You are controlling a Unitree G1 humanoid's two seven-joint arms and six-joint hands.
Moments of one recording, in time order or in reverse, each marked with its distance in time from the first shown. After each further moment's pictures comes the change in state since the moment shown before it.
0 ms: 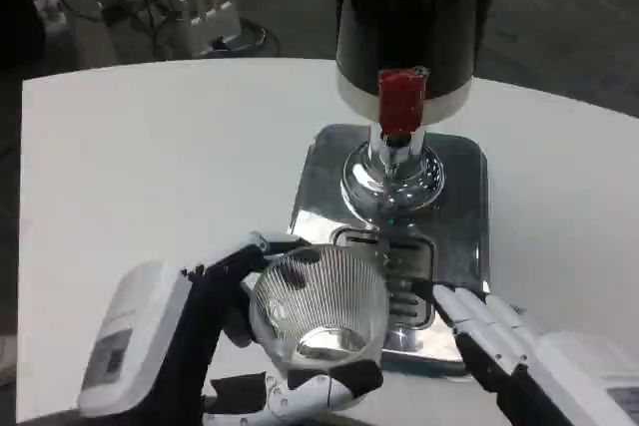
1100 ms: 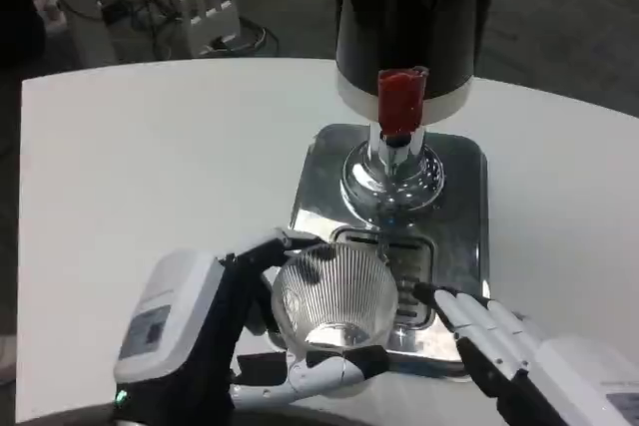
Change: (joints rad) left arm -0.172 0.003 -0.025 0.203 0.043 0.001 0.000; right arm 0.019 0.034 0.001 0.000 -0.014 -0.020 0.013
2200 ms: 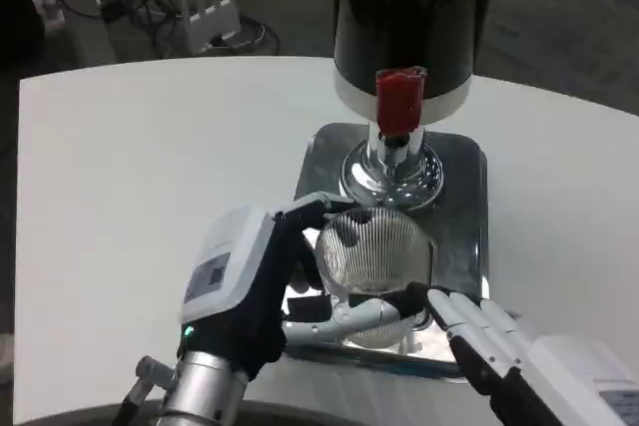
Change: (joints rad) left arm -0.279 -0.062 -0.071 0.305 -0.001 0.040 0.062; right arm -0.017 0.036 0.011 0.000 -0.016 -0.004 0.030
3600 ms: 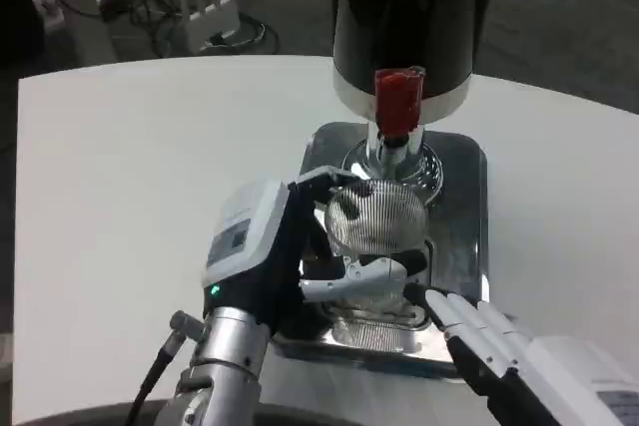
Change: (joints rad) left arm -0.210 -0.019 -0.040 0.252 -0.007 0.059 0.094; right arm -0.001 0.020 0.003 0.000 0.004 -0.001 0.017
